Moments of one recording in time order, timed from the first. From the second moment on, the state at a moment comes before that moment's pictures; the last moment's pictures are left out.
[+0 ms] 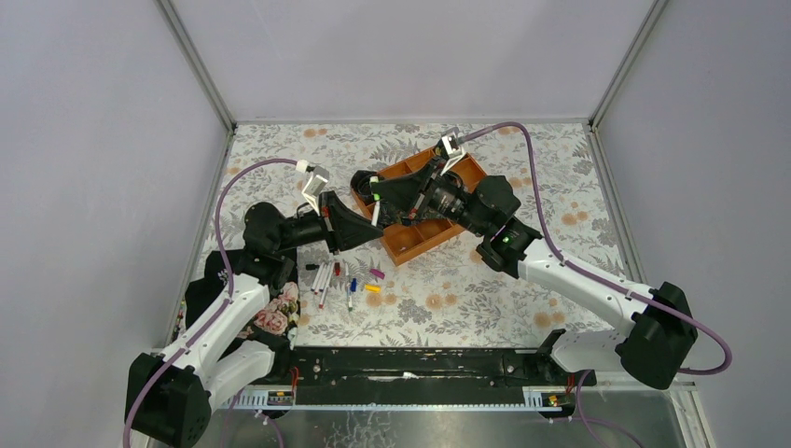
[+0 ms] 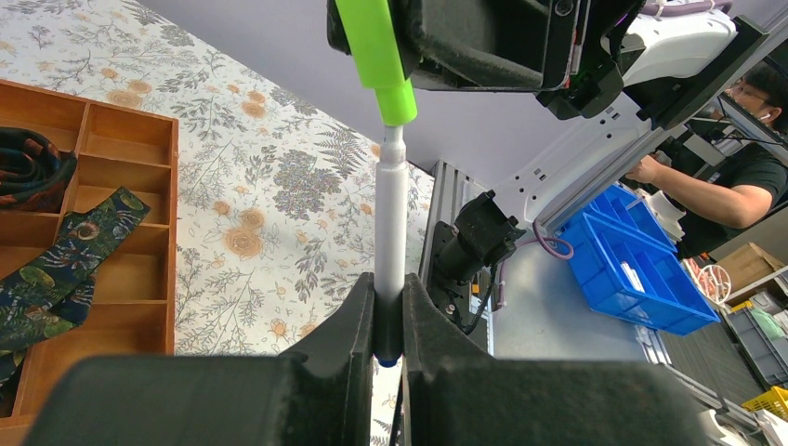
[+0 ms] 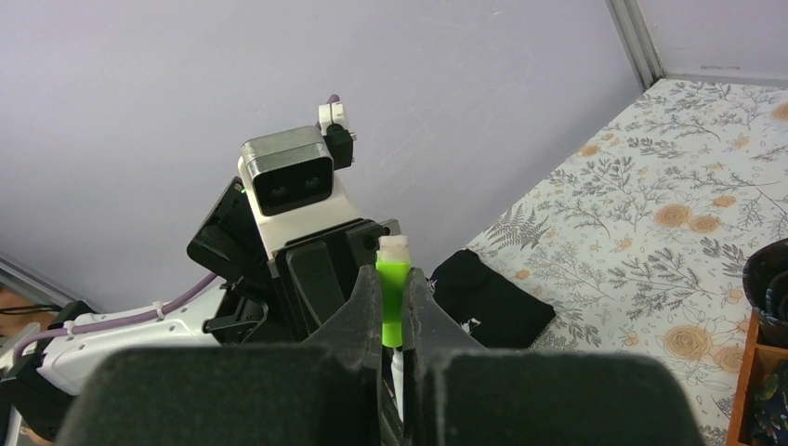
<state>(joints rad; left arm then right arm) -0.34 0.95 0.59 0.59 0.98 -0.70 0.82 1.28 0.98 0.51 -0.25 0.71</state>
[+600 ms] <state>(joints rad) -0.34 0.94 0.57 0.60 0.97 -0.72 0.82 1.27 0.95 0.51 -0.25 0.71</state>
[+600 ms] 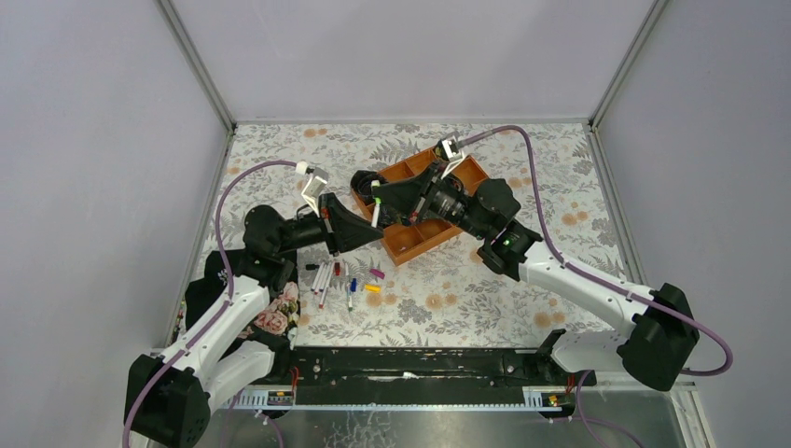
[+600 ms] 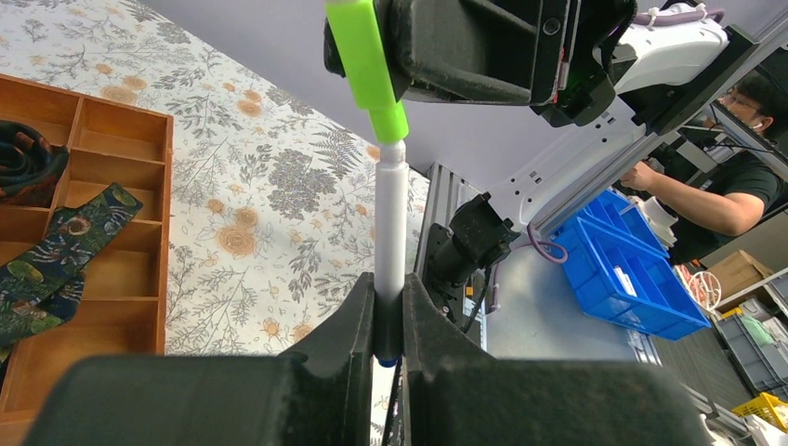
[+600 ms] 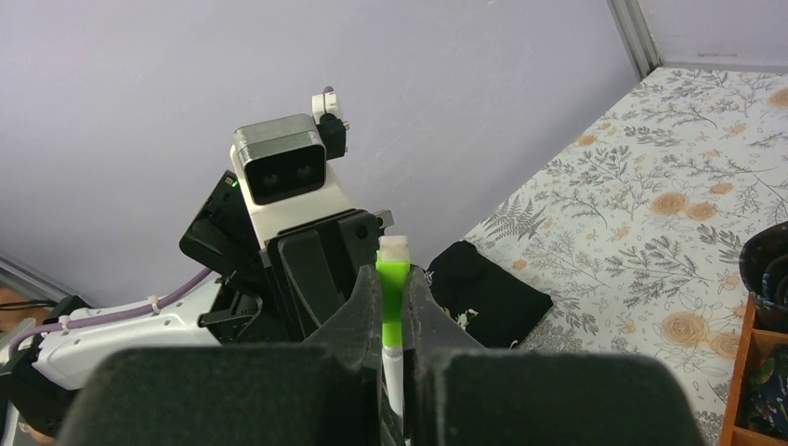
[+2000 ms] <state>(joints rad) -0.36 0.94 0.53 0.70 0.98 -0.92 0.96 1.19 0.77 0.70 0.02 0.75</state>
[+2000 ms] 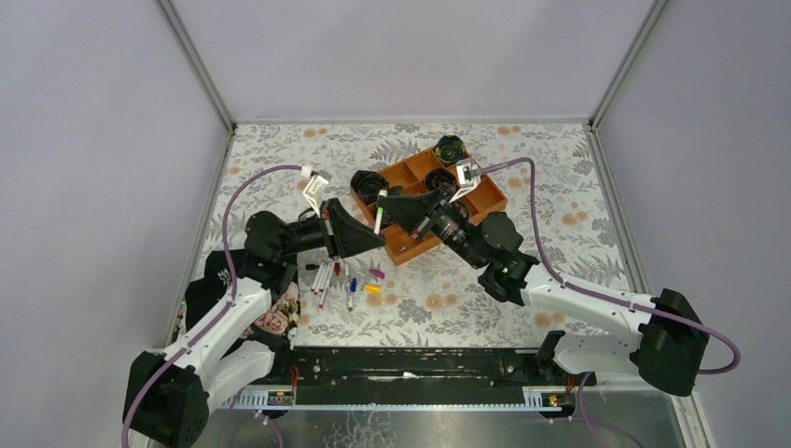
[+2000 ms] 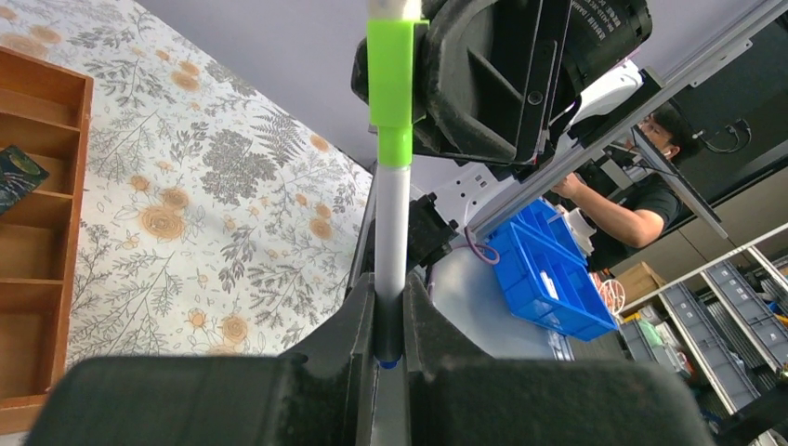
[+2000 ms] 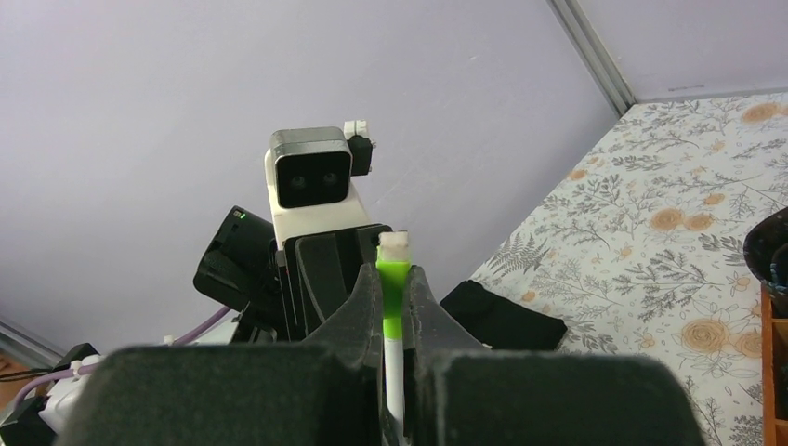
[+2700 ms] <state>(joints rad) -0.30 0.93 0.58 0.28 0.67 -0.68 1.08 1.12 0.79 0.27 0.17 0.63</state>
